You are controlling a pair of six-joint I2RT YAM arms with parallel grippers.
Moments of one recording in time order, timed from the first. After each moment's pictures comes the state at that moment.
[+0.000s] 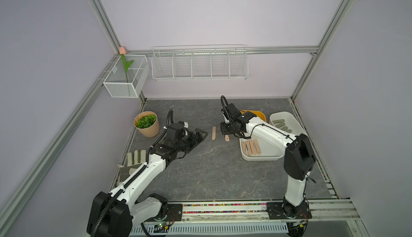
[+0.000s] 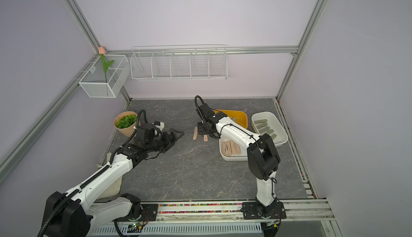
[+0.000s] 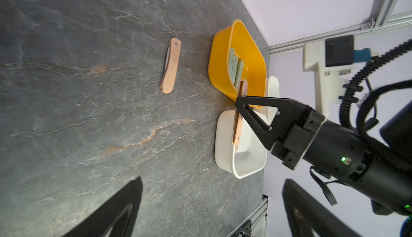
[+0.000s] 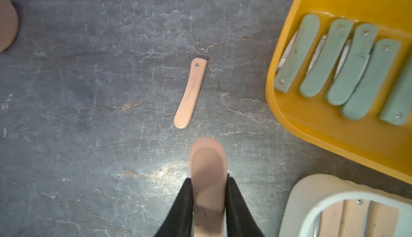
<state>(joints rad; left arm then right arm) -0.47 1.16 0.78 -0.23 0.38 -0.97 0.67 1.86 1.58 -0.75 0.05 0.45</state>
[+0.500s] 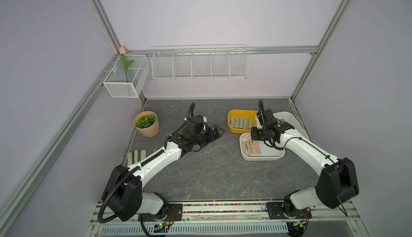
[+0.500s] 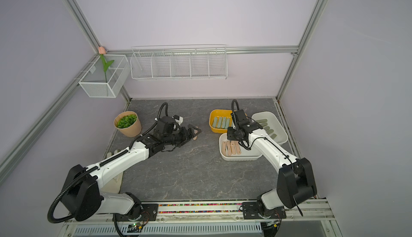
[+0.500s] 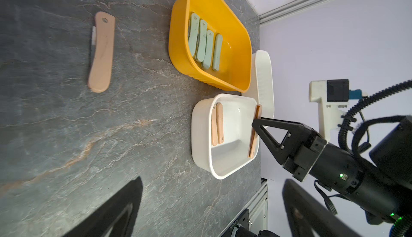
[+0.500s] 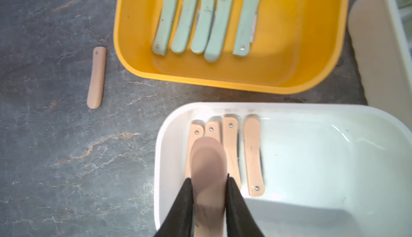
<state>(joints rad) -0.67 1.42 0.98 -0.16 0.34 -0.97 0.37 1.42 1.08 -0.69 0.02 0.38</state>
